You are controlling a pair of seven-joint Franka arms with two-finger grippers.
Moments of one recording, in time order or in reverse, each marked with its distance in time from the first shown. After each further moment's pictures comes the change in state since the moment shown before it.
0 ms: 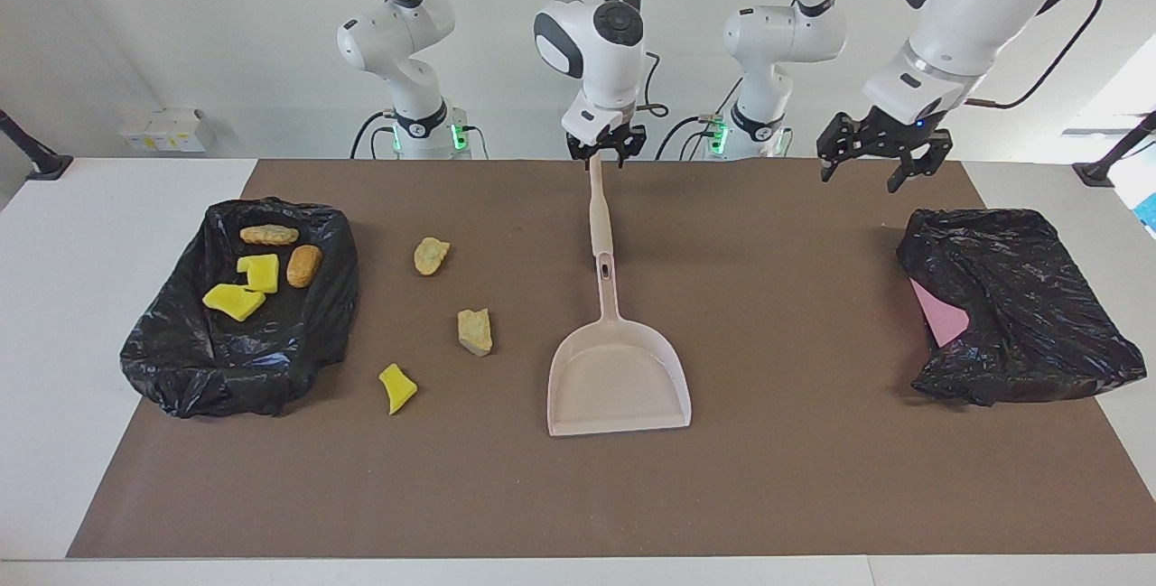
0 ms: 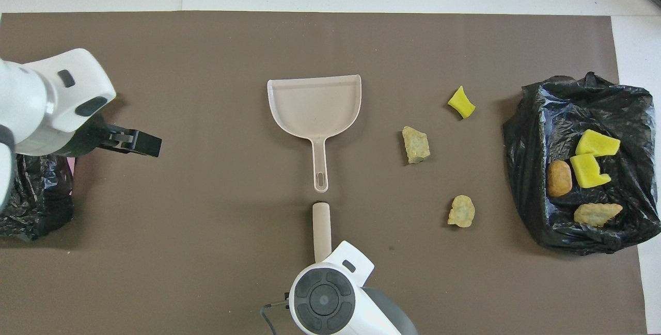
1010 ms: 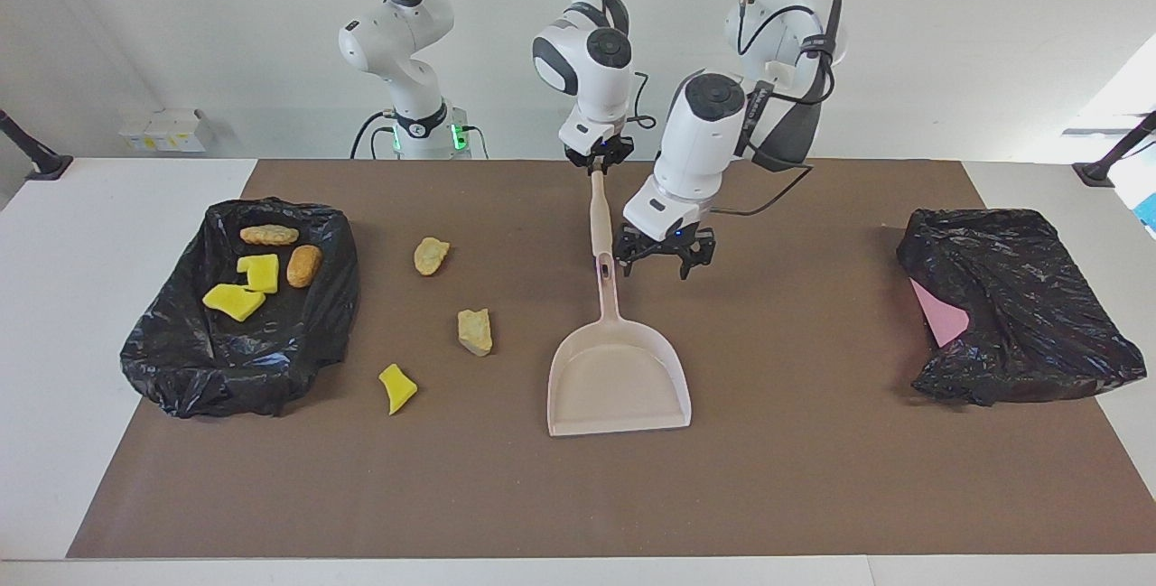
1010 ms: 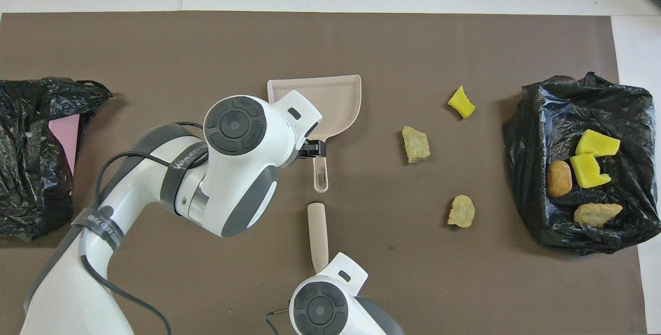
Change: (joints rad) left arm -0.353 0.262 -0.005 -0.103 0.002 0.468 -0.484; right arm 0.041 0.038 -0.001 -0.077 0.003 0.119 0.000
